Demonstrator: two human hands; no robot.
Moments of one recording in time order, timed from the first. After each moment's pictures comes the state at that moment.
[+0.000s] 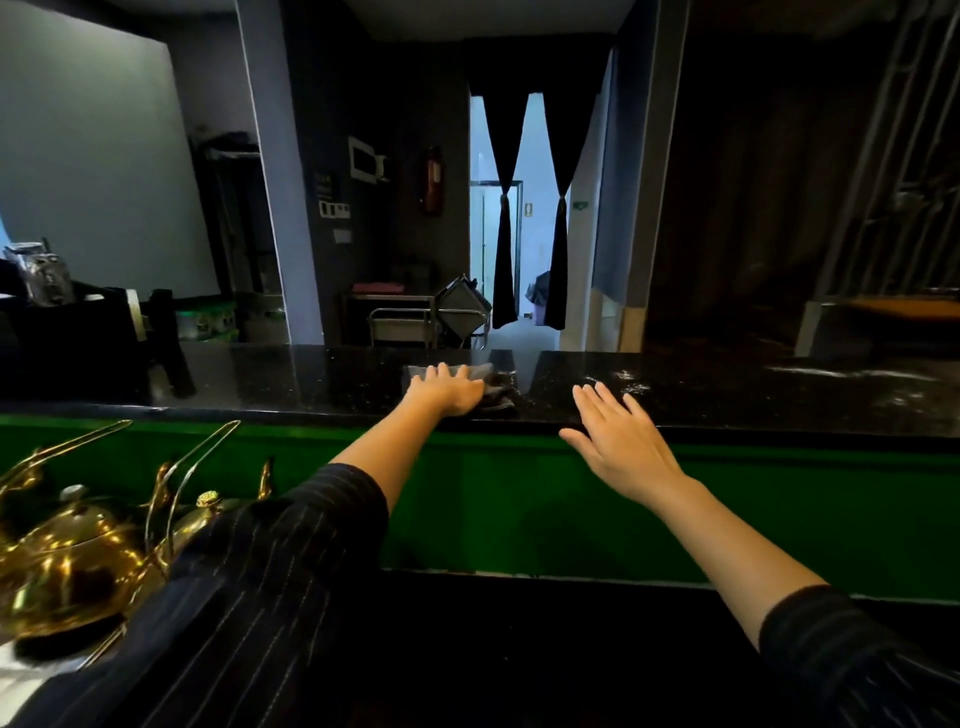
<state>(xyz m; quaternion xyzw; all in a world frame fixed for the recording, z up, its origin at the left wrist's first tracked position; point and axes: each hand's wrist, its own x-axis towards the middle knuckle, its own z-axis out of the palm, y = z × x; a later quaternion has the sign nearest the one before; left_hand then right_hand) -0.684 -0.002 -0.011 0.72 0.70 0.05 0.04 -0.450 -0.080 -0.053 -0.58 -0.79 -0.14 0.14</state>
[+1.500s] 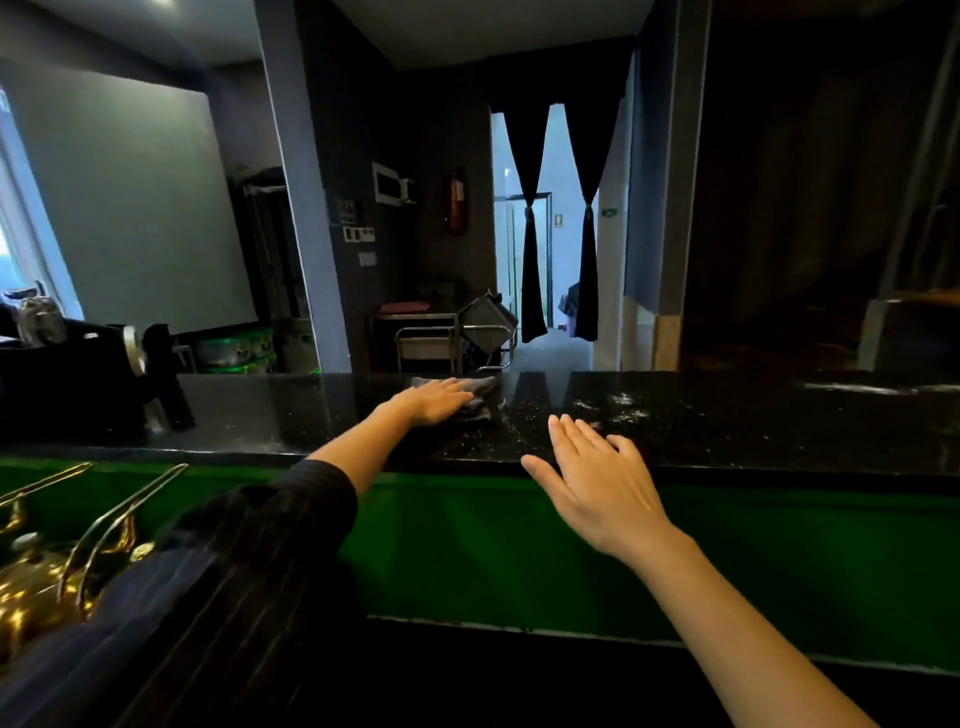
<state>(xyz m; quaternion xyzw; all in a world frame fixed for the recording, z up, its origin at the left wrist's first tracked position) -0.687 0.084 -0.012 0.78 0.63 0.00 0.04 -0.448 -0.075 -0.051 -0.55 -0.81 -0.07 0.20</state>
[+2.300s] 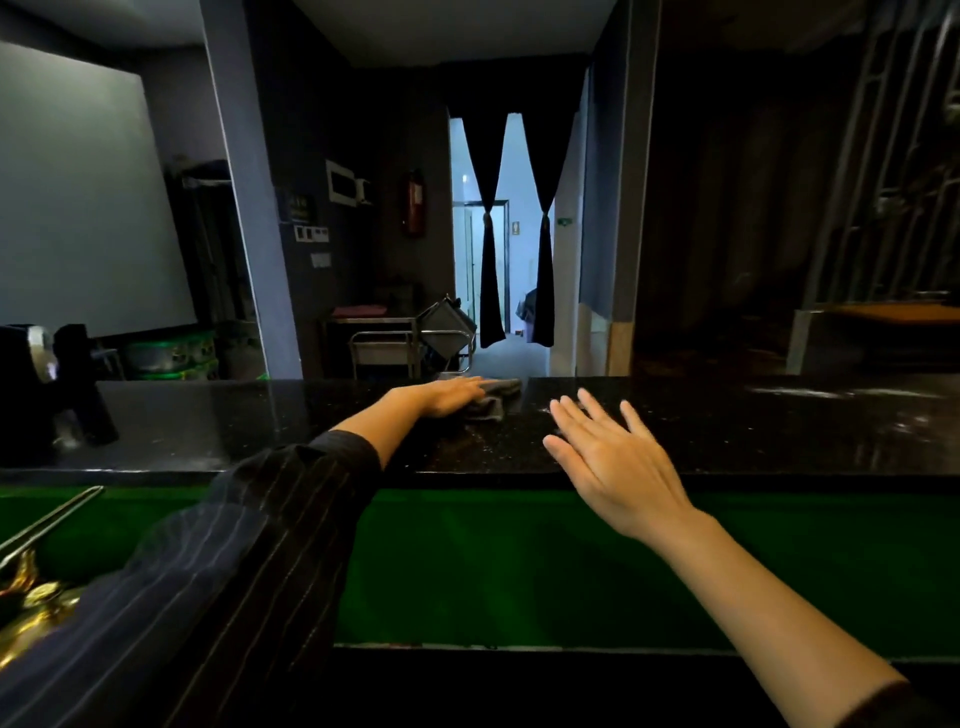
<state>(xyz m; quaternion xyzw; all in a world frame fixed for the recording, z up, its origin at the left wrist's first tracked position) -0.624 0.098 0.002 0.84 0.53 0.05 0.11 -0.404 -0.057 -0.039 -0.55 -0.79 -0.11 0.24</state>
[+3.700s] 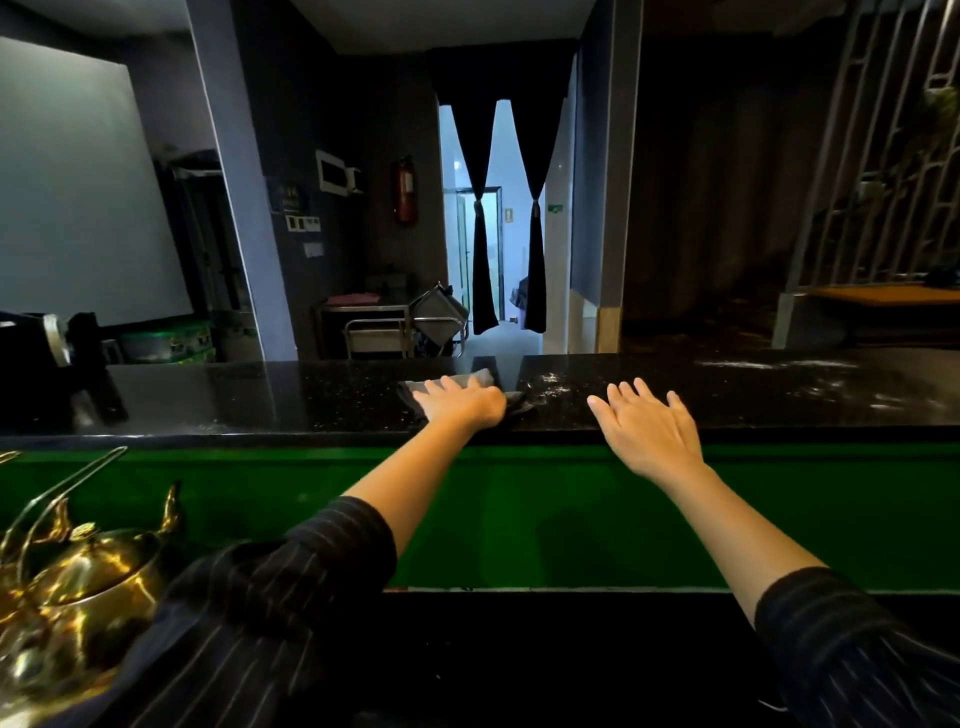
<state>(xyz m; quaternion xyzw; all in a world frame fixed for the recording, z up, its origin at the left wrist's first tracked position) -0.537 -0.012 -0.013 0.65 0.75 0.08 0.04 -0.329 -0.055 -0.046 -0.70 -0.69 -0.10 0.17</state>
